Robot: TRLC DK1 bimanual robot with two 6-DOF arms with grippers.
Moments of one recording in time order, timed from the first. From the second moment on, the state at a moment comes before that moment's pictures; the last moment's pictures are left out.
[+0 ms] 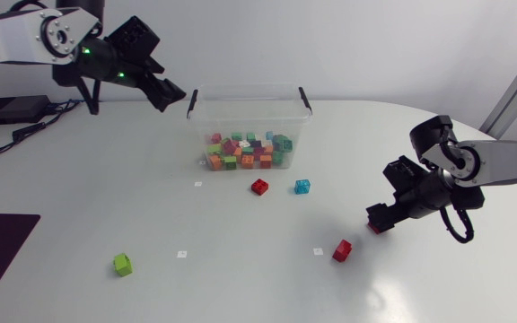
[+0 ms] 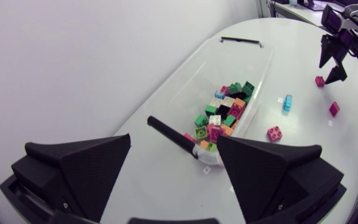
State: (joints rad) left arm -0.13 1.77 1.52 -0.39 0.29 0.72; right arm 0.03 1.61 0.82 -0.44 -0.01 -0.32
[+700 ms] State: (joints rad) left arm 0.05 1.44 0.89 -0.61 0.29 1.26; right arm 0.02 1.74 0.82 -0.34 -0.02 -0.39
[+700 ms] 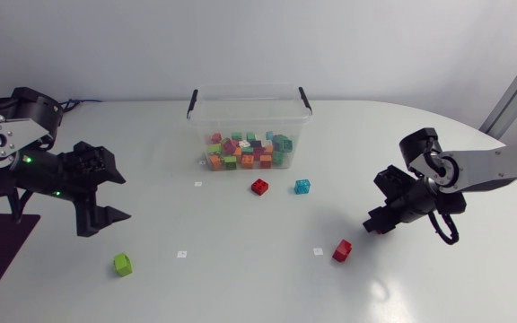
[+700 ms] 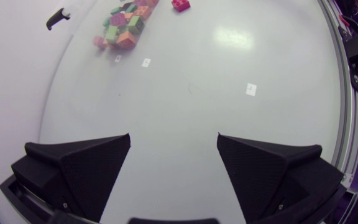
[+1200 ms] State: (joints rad) left arm 0.06 1.43 0.83 -0.83 0.10 1.19; right arm 0.09 1.55 0.90 -0.48 -0.01 -0.36
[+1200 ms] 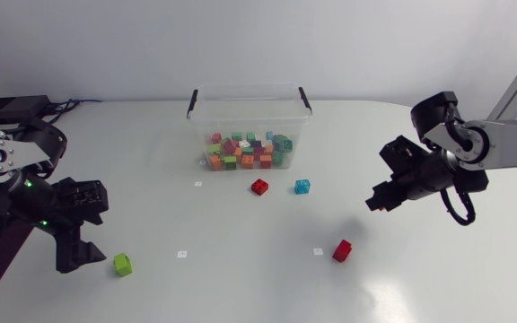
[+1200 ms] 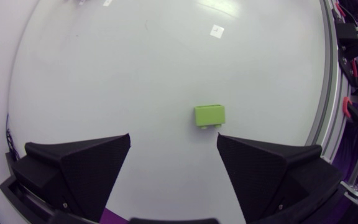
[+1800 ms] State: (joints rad) left arm -0.08 1.65 0.88 -0.87 0.06 0.96; right arm 0.29 1.54 1.18 -0.59 0.03 -0.23
